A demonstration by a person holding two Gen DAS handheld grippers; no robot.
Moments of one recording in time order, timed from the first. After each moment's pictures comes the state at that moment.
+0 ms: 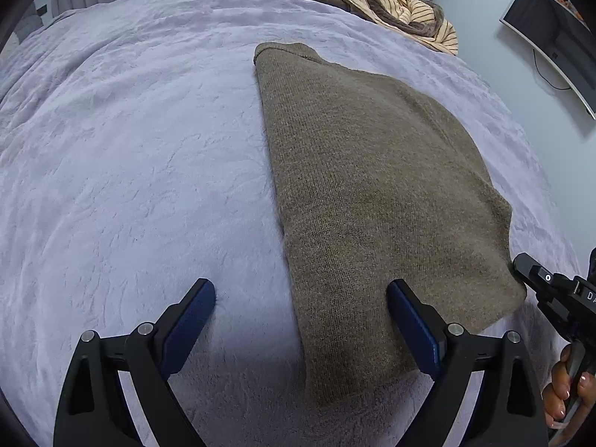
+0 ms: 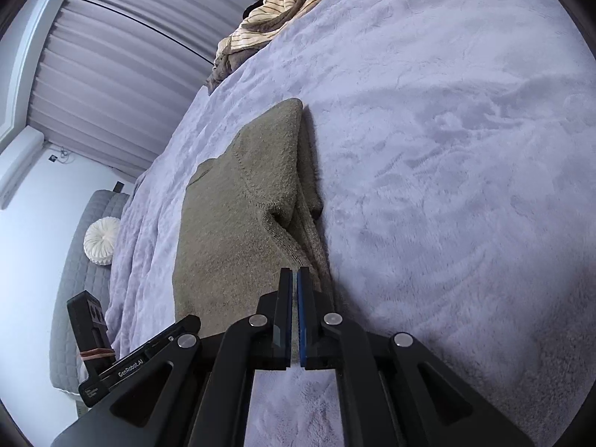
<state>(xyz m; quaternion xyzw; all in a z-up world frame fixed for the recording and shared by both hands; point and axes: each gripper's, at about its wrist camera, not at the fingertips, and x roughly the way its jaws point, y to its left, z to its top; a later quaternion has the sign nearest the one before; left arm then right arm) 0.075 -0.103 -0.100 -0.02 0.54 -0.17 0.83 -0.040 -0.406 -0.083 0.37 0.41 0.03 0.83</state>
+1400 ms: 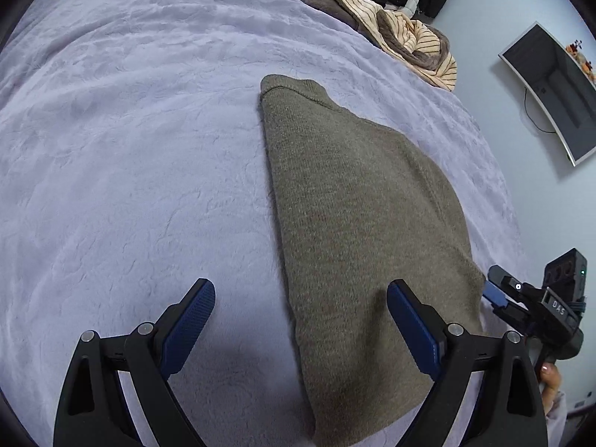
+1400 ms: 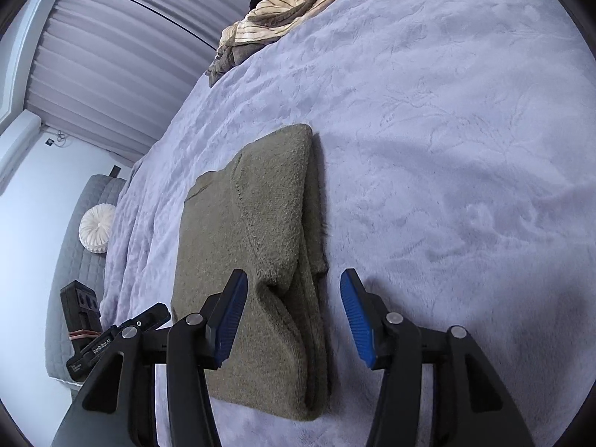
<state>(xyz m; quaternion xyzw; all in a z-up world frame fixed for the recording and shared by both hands) 0.145 -0.081 -0.087 -0.12 0.55 -0.22 0.80 0.016 -0.432 -0.076 0.36 0.45 0.05 0.82</state>
